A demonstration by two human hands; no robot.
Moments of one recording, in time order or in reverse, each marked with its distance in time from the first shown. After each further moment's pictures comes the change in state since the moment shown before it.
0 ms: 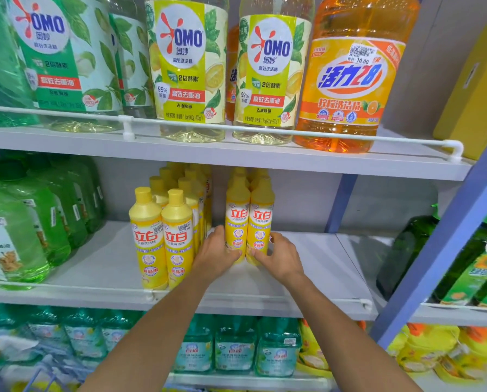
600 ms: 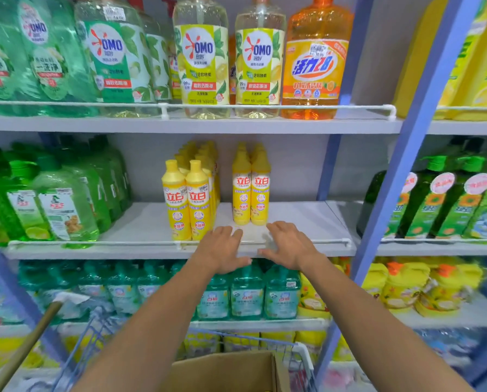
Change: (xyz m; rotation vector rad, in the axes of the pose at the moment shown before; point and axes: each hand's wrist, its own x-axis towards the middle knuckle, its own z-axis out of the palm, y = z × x) left_hand -0.143 0.021 -0.049 0.840 -0.288 0.315; right_hand -0.137 -0.013 -0.033 -0.551 -0.172 -0.210
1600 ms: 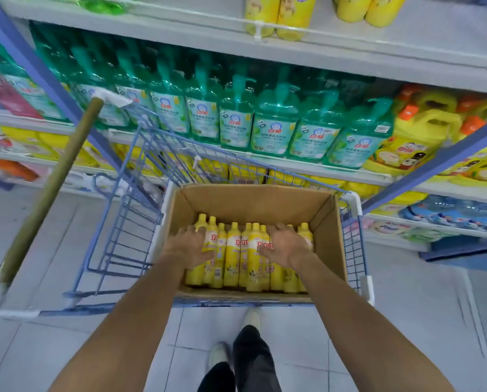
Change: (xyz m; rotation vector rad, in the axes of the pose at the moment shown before) left_hand -0.296 -0.071 0.328 -0.304 -0.682 -0.395; right_hand -0.165 -0.135 0.346 0.032 -0.695 0.005
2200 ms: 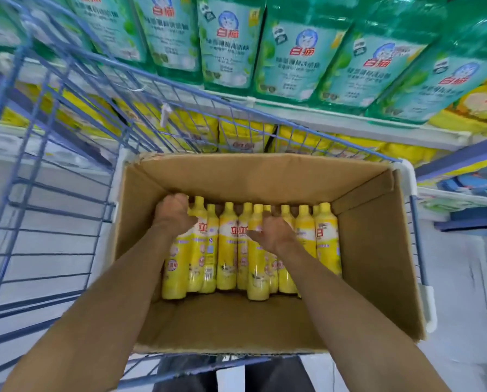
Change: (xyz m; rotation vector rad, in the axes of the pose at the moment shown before) left_hand 0.202 -0.026 0.077 -0.300 0.053 -0.211; right_hand 0.183 0.016 0.139 0.148 -0.073 0.193
